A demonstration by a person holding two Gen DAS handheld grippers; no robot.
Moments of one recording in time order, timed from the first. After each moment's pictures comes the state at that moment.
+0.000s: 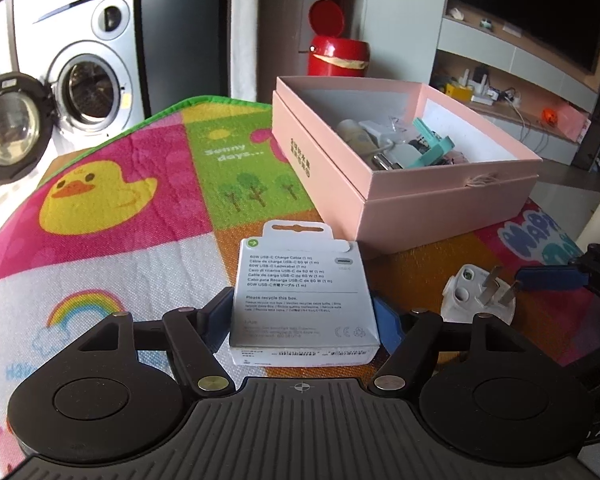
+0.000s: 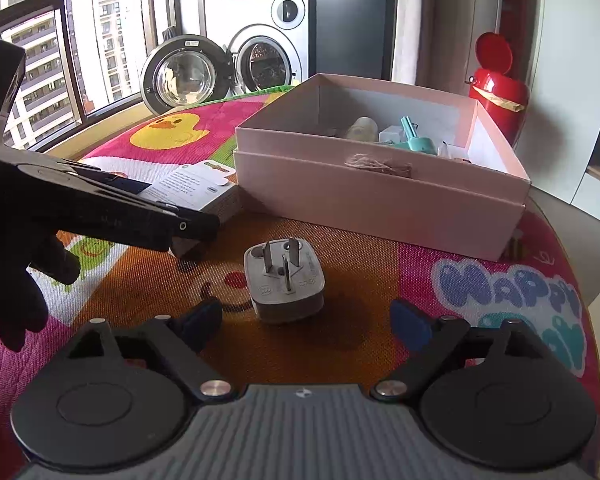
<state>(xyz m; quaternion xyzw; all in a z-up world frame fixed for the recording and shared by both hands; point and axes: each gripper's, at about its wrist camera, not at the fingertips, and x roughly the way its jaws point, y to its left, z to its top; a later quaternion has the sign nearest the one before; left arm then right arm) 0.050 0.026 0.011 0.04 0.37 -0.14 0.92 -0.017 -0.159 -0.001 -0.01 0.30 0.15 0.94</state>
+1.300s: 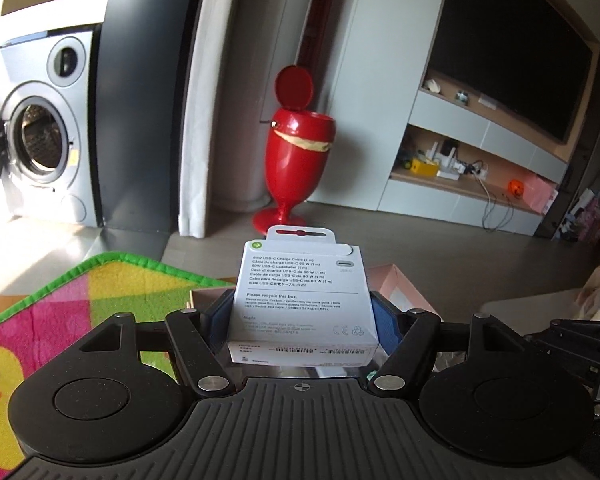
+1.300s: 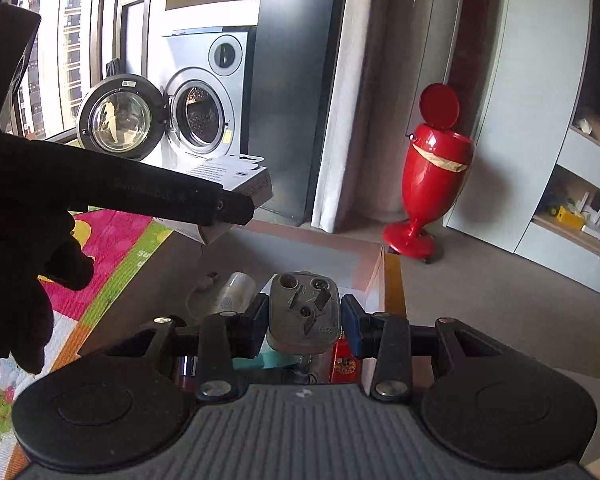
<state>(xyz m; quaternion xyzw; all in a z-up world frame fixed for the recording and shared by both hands) 0.210 -0.033 0.090 -0.03 0.30 -0.20 0.93 0.092 -0.205 0.088 -0.03 0.26 0.06 0.96</state>
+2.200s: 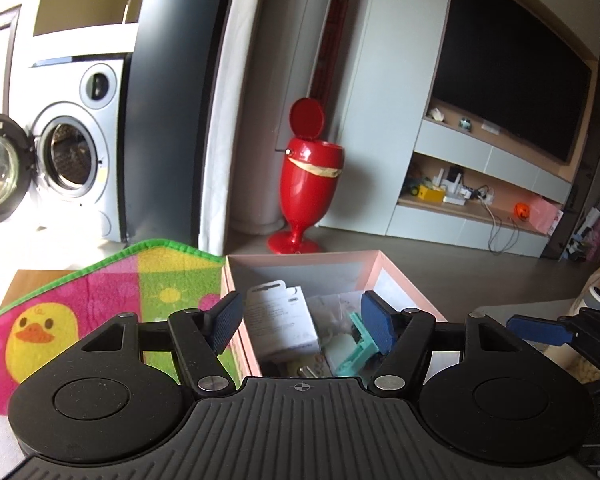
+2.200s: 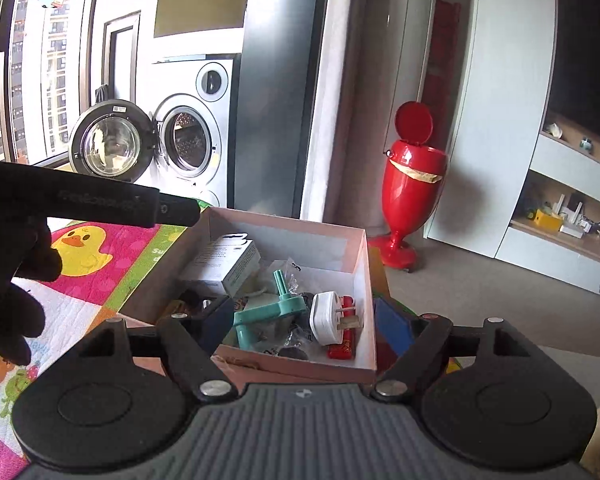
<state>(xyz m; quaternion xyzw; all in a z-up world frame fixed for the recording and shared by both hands) 0.094 0.008 0.103 -0.05 0.25 -0.17 0.95 0.000 -0.201 0.087 -0.02 0.21 0.03 0.98</state>
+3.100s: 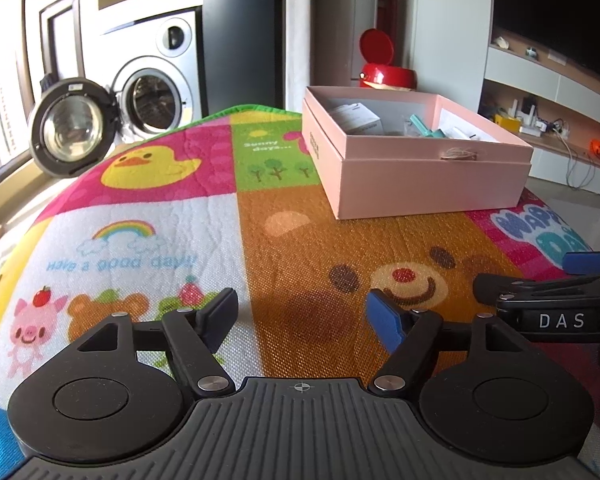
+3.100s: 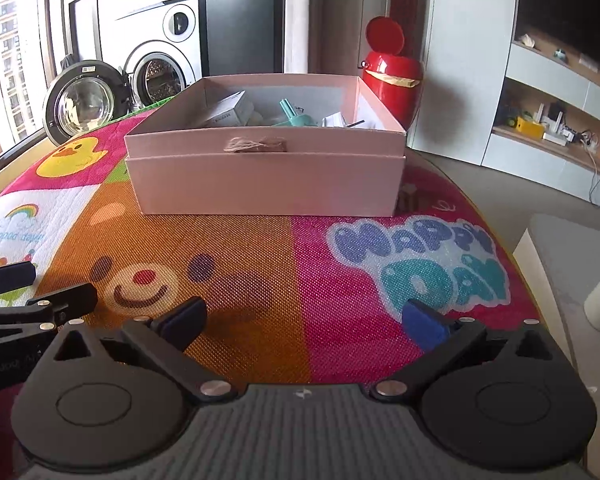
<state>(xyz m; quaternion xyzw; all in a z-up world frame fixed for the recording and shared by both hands) -0.021 0.008 0.005 0.02 0.32 -0.04 0.95 -0.044 -0.179 -0.013 0.05 0.30 -0.01 0.95</state>
